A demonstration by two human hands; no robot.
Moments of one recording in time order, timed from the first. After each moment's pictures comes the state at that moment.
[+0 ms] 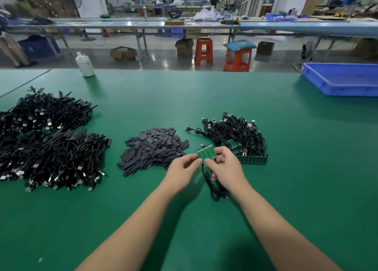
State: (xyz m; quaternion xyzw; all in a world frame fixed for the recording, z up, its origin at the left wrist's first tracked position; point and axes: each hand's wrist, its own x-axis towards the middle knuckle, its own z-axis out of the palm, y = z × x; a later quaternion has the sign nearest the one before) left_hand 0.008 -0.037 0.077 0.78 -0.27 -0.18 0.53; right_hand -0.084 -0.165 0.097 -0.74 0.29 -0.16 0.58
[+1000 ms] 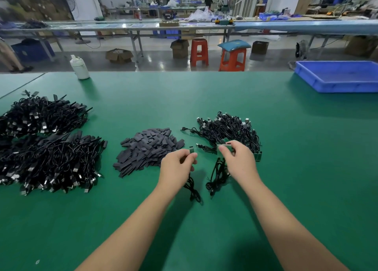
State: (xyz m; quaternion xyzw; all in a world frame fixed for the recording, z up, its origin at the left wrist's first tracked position) left_hand -0.014 -0.039 0.107 0.81 -0.23 -0.09 0.53; right_hand -0.104 -0.196 0.114 -0.83 0.31 -0.23 0.39
